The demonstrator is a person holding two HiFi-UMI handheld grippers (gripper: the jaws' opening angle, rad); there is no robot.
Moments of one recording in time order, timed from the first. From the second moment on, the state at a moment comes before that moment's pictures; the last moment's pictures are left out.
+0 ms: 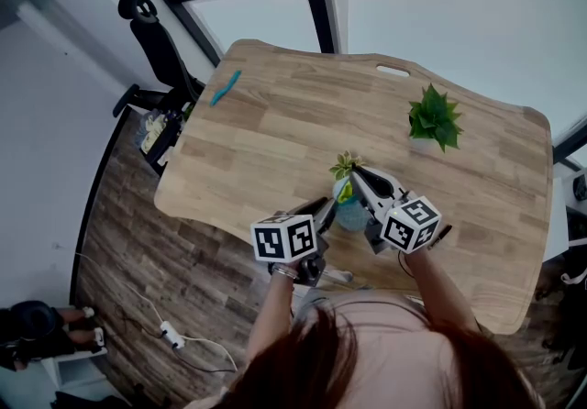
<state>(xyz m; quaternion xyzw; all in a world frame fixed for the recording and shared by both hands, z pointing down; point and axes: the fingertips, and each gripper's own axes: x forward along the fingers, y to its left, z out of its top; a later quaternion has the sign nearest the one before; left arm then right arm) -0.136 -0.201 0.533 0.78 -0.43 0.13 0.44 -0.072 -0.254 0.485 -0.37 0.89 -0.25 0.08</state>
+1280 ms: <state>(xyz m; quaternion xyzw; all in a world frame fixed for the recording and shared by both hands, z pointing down) -0.102 -0.188 0.529 0.83 -0.40 0.17 0.34 -0.059 -0.231 0.505 -0.37 0.89 -0.28 0.03</state>
